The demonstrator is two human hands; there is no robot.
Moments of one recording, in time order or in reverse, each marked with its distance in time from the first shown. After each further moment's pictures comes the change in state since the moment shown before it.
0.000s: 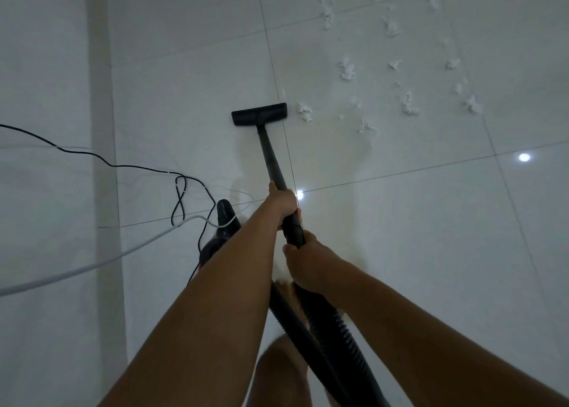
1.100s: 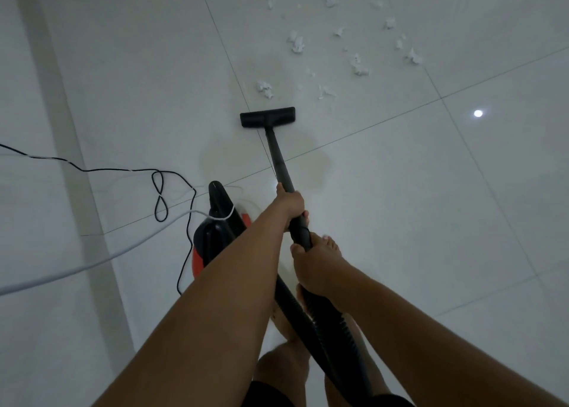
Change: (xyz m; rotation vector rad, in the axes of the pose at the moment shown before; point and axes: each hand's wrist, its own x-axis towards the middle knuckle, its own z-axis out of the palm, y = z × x) left_hand -0.072 -0.110 0.047 0.127 -0.148 0.002; right_hand -0.090 0.102 0.062 0.187 0.128 -0.009
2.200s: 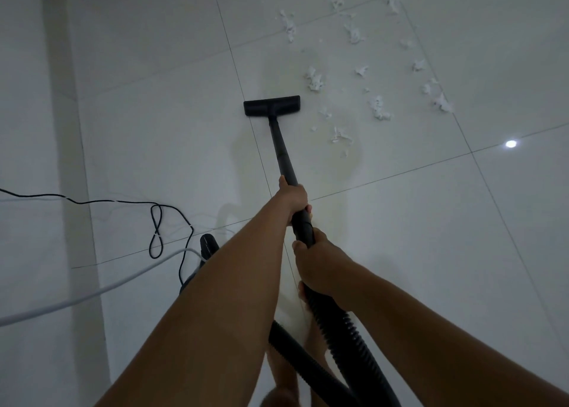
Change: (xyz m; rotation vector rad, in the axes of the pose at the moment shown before) left_hand 0.089 0.178 0.020 -0.059 0.072 0.035; right_hand 0.141 -0.094 -0.114 0.180 -0.101 0.060
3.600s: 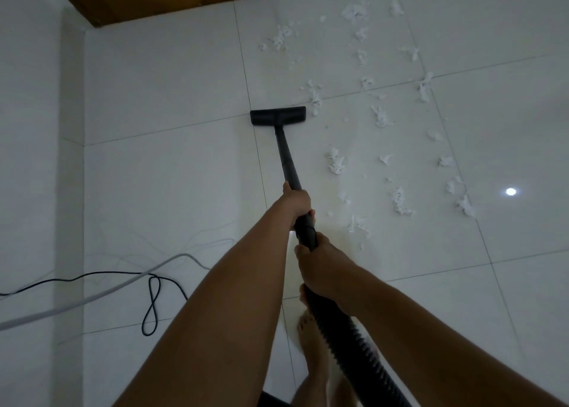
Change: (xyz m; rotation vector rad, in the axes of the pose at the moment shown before) left_hand 0.108 0.299 -0.076 -0.082 -0.004 -0.016; right_hand 0.089 -0.317 -0.063 -0.056 0.005 0.017
